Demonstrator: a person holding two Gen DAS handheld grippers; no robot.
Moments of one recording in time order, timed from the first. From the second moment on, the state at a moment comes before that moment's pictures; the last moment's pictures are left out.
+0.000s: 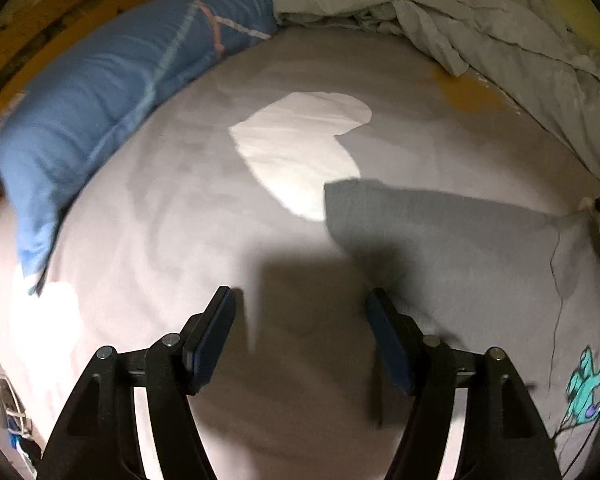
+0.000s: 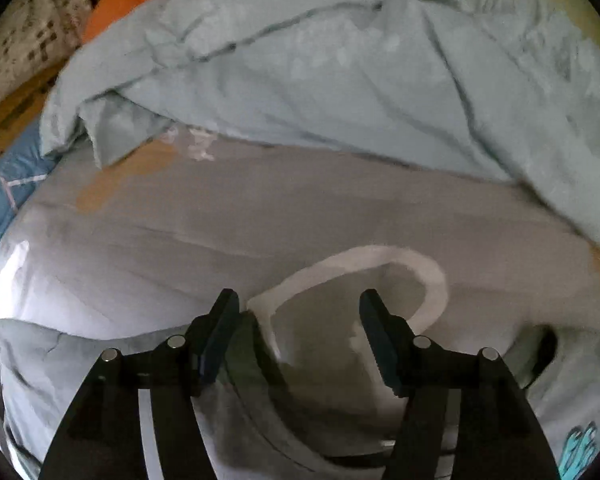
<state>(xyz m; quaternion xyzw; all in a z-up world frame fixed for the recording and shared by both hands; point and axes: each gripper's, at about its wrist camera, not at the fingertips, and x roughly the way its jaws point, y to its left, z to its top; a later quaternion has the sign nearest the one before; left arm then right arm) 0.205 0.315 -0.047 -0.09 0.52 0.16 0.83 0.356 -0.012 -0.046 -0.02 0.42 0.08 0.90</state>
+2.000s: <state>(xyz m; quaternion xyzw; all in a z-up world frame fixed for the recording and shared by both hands) 0.088 0.079 -0.007 -0.03 0.45 -0.23 0.86 0.070 -0.202 -0.018 0.07 0.41 0.11 0.90</state>
